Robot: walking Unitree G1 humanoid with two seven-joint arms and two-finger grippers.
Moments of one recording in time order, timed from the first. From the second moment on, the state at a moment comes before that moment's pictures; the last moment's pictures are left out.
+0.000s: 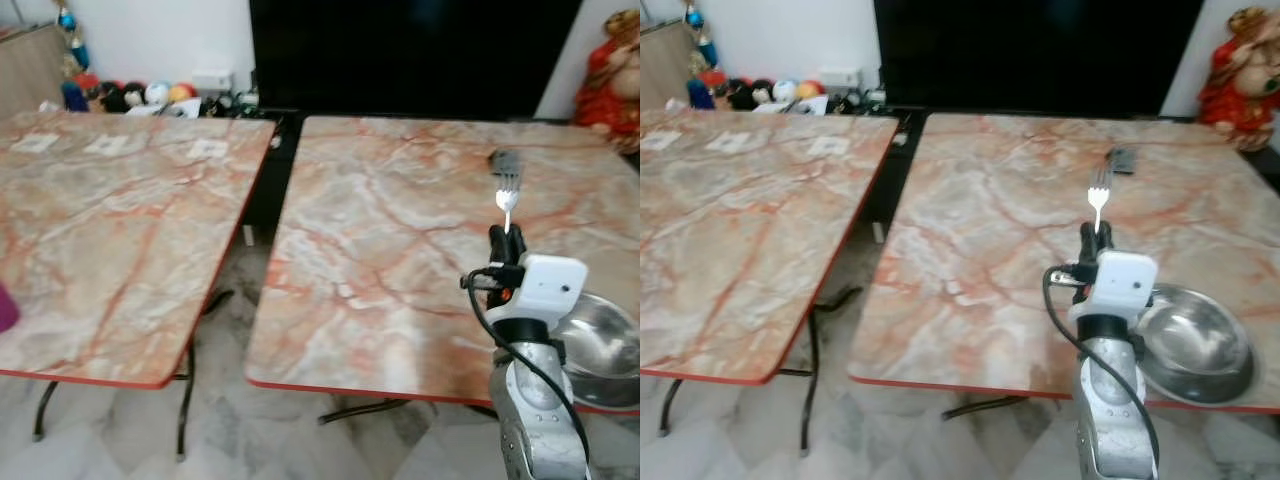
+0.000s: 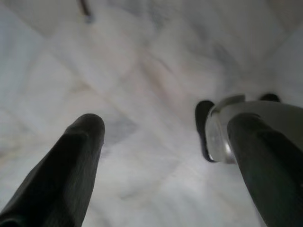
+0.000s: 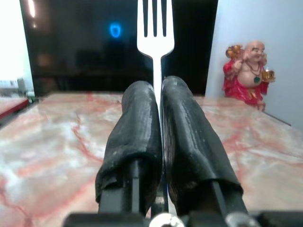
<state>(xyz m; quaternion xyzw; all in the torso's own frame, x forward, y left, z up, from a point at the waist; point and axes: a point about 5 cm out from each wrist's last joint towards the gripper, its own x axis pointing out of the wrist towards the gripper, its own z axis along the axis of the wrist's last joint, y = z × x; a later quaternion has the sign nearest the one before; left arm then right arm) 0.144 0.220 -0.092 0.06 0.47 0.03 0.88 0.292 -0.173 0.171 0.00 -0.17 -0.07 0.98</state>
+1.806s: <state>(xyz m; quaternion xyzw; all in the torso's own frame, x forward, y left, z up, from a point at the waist) 0.128 0.233 -0.096 0.06 0.49 0.05 0.87 0.325 -0.200 0.163 -0.04 -0.07 -0.10 0.99</state>
